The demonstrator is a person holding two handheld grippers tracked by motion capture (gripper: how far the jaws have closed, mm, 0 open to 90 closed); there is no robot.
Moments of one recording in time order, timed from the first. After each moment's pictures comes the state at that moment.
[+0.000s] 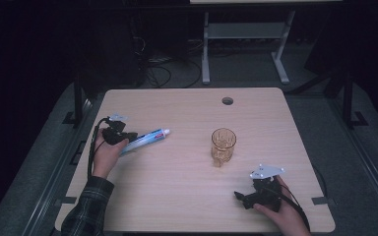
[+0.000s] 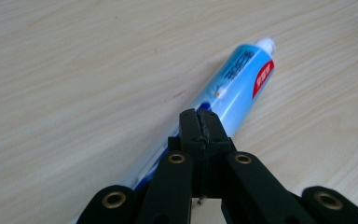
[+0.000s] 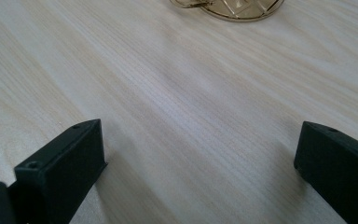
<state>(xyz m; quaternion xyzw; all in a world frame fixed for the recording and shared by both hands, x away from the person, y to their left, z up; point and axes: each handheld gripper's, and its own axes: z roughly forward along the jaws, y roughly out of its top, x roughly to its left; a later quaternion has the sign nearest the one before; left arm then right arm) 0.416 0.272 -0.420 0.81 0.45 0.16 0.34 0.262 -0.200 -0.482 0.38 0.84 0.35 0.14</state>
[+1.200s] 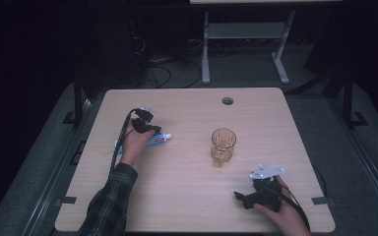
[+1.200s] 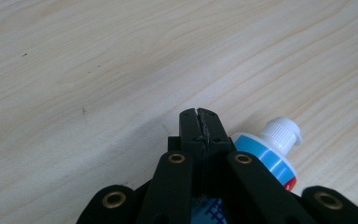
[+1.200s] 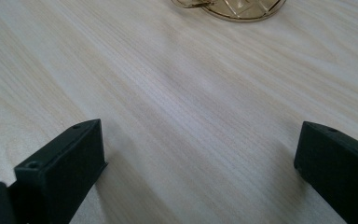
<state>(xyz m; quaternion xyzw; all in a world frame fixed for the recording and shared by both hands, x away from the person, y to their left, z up) 0.469 0.204 -0.446 0.84 0.43 0.12 0.31 0.262 -0.200 -0.482 0.38 0.84 0.35 0.14</state>
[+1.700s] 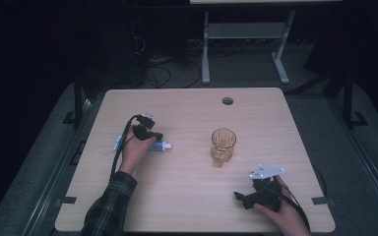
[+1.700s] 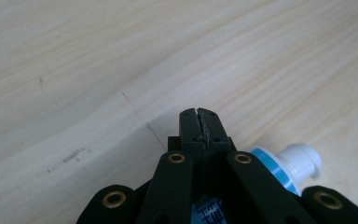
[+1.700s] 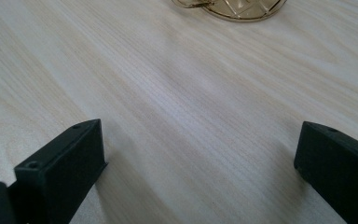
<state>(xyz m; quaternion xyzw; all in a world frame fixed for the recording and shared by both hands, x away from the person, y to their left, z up) 0.442 0.198 -0.450 0.84 0.42 0.10 0.32 0.262 -0.200 -0.482 0.38 0.84 0.35 0.14</state>
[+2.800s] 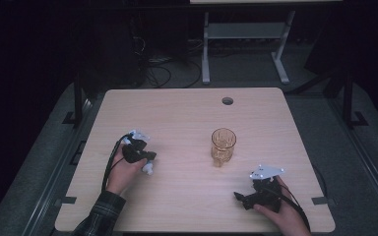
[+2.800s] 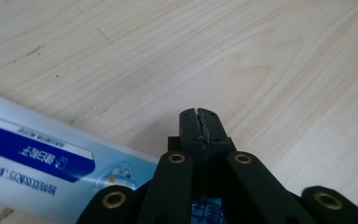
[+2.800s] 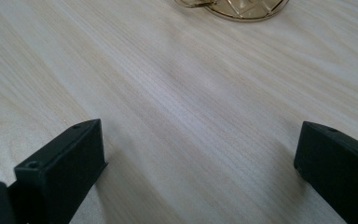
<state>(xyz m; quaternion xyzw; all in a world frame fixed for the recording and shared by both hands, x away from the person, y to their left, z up) 0.366 0.219 -0.446 0.86 0.40 0.10 0.31 0.261 -0.199 -0.482 0.38 0.85 0.35 0.14</state>
